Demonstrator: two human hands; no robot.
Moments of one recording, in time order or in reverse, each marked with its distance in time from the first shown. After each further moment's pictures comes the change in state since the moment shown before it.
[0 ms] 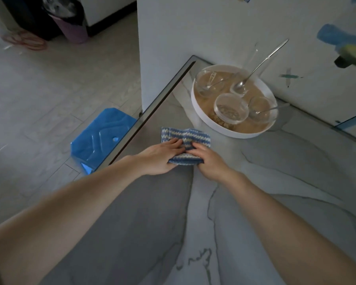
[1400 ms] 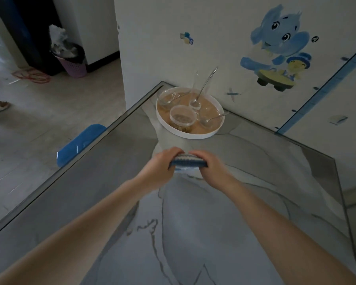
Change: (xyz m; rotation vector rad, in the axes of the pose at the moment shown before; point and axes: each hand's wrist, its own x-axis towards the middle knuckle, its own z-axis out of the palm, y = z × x) left_hand -0.046 0.197 -0.003 -0.472 0.443 -0.156; right_hand -0.162 0.039 -0.066 0.169 0.318 -0.090
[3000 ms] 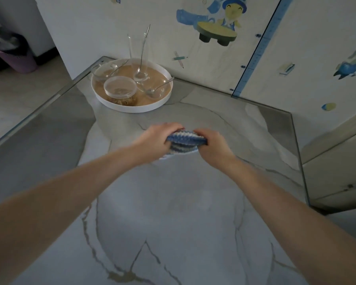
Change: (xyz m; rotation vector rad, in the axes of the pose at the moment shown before) left_hand 0.046 0.084 0.113 0.155 -0.129 0.356; right_hand -0.073 0.121 -0.073 0.035 0.200 0.076
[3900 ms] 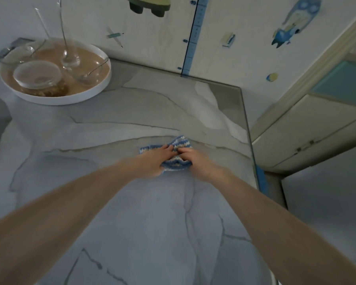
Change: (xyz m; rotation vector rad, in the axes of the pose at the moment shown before) left_hand 0.051 0.034 0.145 0.279 -0.599 0.100; right_hand -0.057 0.123 -0.024 -0.212 -0.439 0.198
